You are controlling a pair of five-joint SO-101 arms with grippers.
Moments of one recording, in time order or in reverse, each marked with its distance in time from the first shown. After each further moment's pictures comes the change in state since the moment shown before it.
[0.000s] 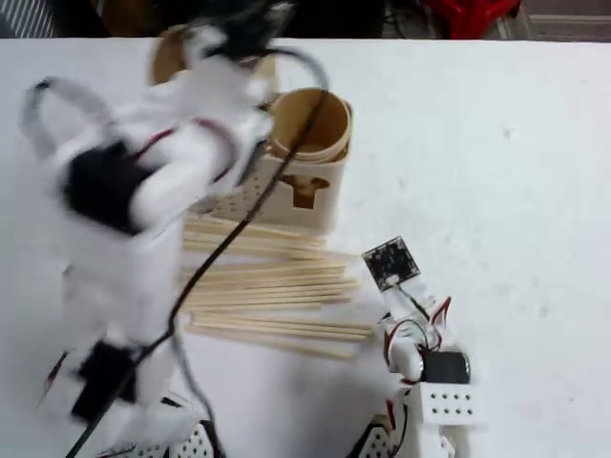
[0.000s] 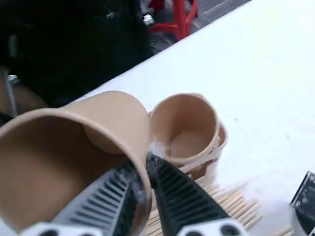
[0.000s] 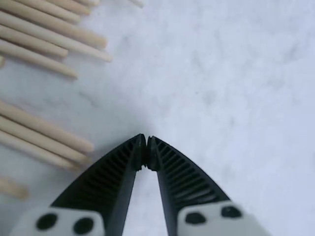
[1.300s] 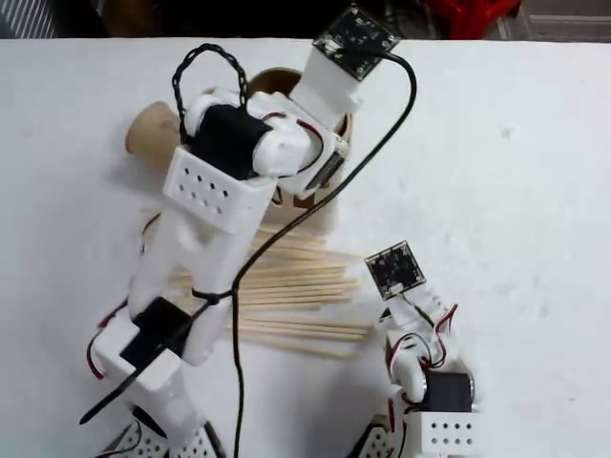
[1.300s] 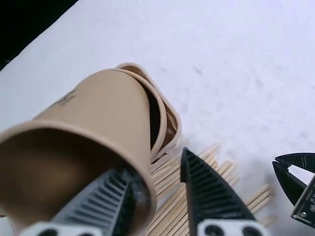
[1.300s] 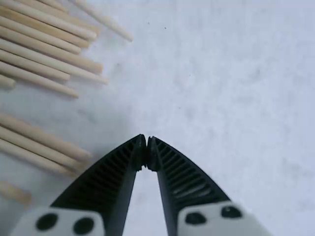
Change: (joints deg) left arm 7.7 17.9 -6.1 4.2 -0.4; right arm 0.0 -22.2 1.7 14.8 0.1
